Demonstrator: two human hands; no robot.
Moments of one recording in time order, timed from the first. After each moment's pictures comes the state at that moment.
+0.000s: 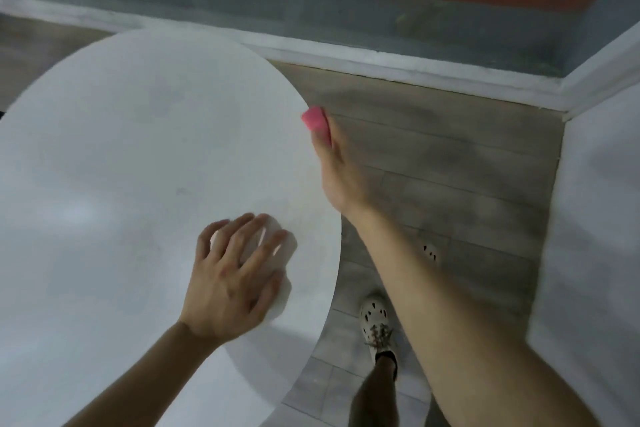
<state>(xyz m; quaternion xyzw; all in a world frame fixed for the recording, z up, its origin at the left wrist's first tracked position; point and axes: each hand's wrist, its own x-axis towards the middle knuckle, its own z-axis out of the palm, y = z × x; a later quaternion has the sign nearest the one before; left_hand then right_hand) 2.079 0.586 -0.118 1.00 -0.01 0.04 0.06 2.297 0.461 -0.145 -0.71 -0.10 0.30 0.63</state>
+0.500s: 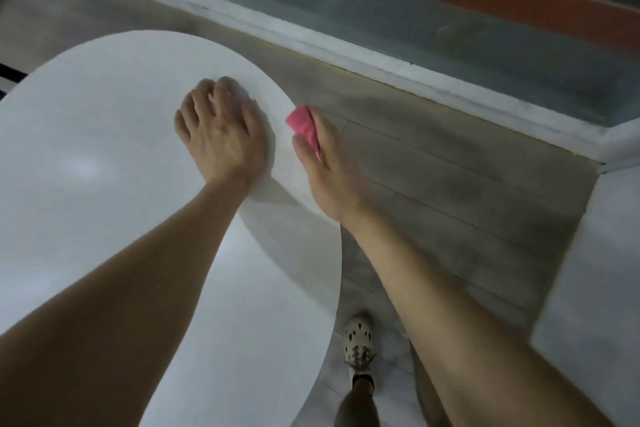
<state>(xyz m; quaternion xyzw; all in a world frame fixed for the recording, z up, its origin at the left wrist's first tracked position) 2.316 0.682 -0.143 0.89 0.43 0.14 0.04 2.371 0.512 -0.153 -0.72 -0.20 0.35 0.56</state>
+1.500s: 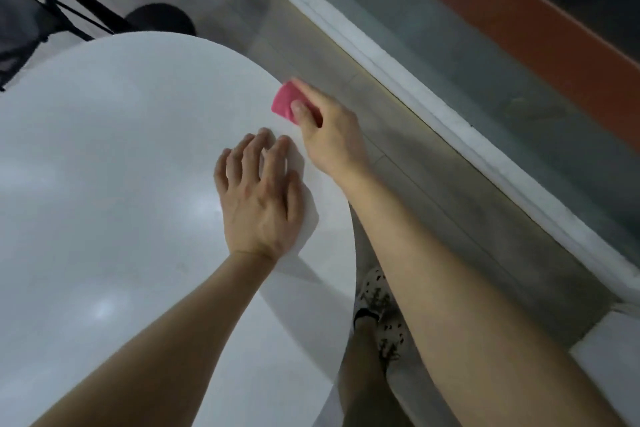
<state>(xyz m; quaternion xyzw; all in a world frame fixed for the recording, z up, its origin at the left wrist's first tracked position) 2.322 0.676 -0.140 0.89 0.45 0.11 0.03 2.482 0.686 -0.153 -0.74 -0.38 0.32 0.45</state>
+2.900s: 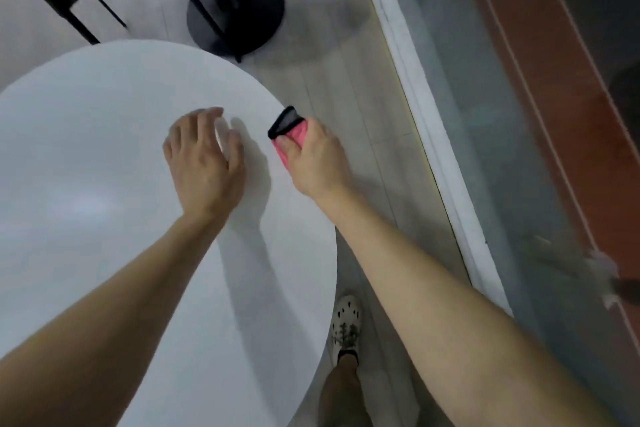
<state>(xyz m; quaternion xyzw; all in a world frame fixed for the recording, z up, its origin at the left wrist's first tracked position) 2.312 0.833 -0.130 0.67 0.72 0.19 0.01 2.483 0.831 -0.136 -0.70 -0.52 0.42 0.25</state>
